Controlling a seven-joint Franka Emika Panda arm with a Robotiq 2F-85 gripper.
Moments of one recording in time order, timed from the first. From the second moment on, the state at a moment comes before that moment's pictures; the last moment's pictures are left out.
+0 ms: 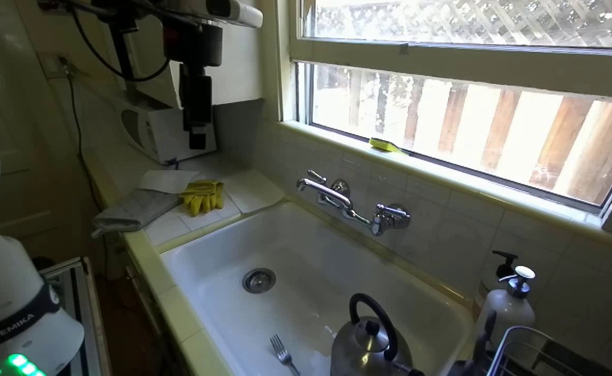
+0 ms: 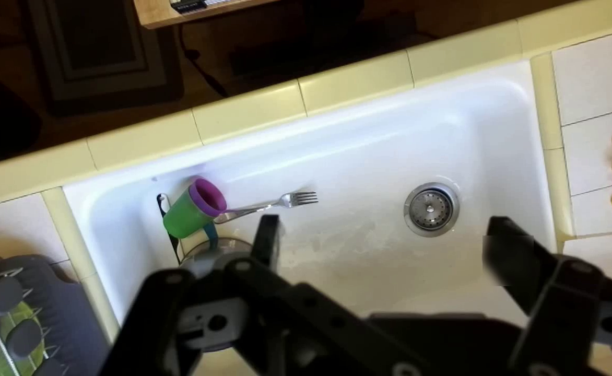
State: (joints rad) arm -0.15 -0.65 -0.12 -2.40 -0.08 1.62 -0.02
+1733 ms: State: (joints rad) arm -0.15 0.07 -0.05 -1.94 -0.17 2.46 0.39
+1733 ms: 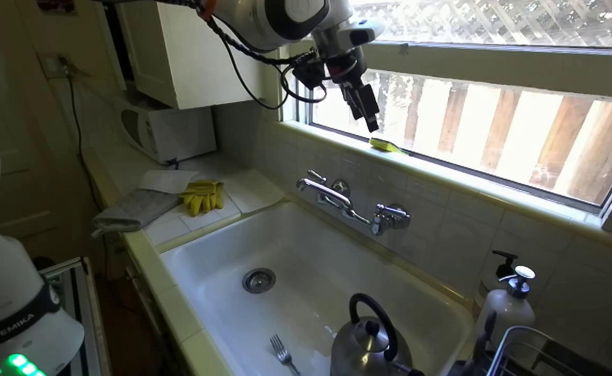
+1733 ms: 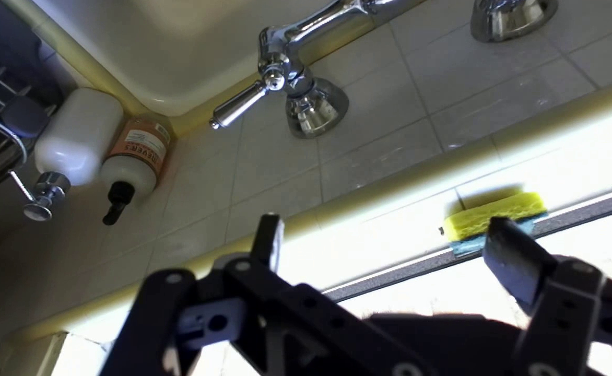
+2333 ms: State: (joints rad) arm -0.12 0.13 -0.06 -1.89 -0.15 2.50 0.41
